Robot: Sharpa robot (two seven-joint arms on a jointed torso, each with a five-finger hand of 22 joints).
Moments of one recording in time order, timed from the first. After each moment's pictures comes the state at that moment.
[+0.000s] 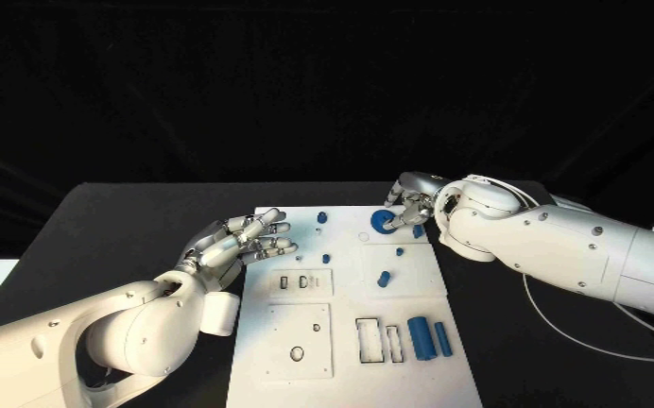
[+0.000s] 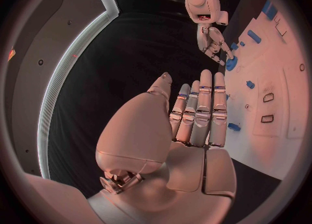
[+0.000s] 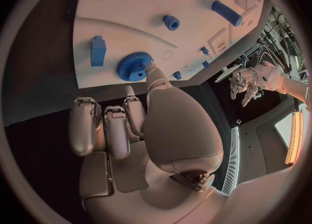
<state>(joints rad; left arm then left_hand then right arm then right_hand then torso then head) 1.13 -0.94 0.00 1.79 0.16 -0.34 0.41 1.44 0.00 0.02 0.18 0.20 0.95 0.23 0.11 0.07 1.02 0.16 0.13 0.07 1.15 0.11 0.25 0.19 0.17 0.97 0.22 0.24 0.12 1.28 -0.80 0.01 1.37 -1.44 -0.18 -0.34 1.43 -0.06 -0.05 0.17 0.24 0.96 0.15 0.09 0.07 1.42 0.07 1.31 1.30 1.47 -0.01 1.52 1.31 0.08 1.37 0.10 1.45 1.28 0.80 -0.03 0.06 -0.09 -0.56</state>
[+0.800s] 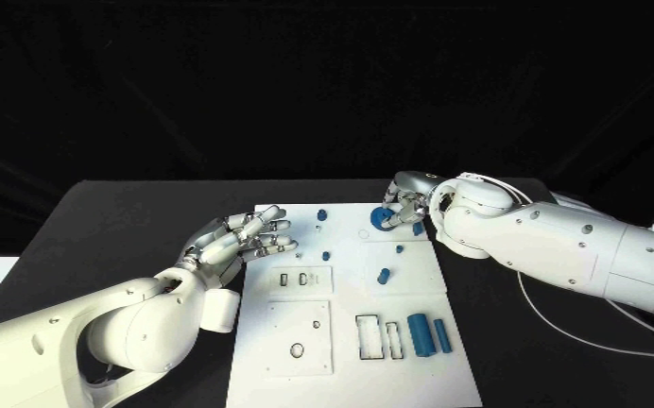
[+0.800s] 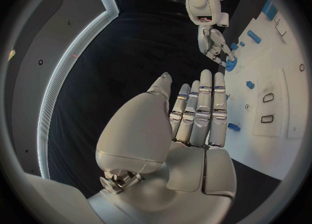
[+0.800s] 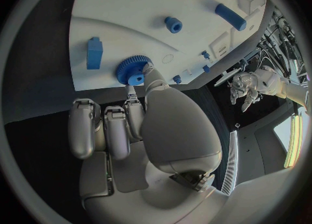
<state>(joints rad) 1.13 -0.94 0.00 1.79 0.16 -0.33 0.40 1.44 0.00 0.02 0.18 0.20 0.95 0.23 0.11 0.07 1.02 0.16 0.13 0.07 1.15 0.11 0.25 0.19 0.17 0.97 0.22 0.24 0.12 1.28 -0.77 0.01 1.35 -1.47 -0.16 -0.33 1.45 -0.04 -0.03 0.15 0.24 1.01 0.14 0.11 0.07 1.44 0.07 1.34 1.33 1.47 -0.01 1.52 1.31 0.07 1.39 0.10 1.46 1.31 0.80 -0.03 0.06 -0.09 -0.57</state>
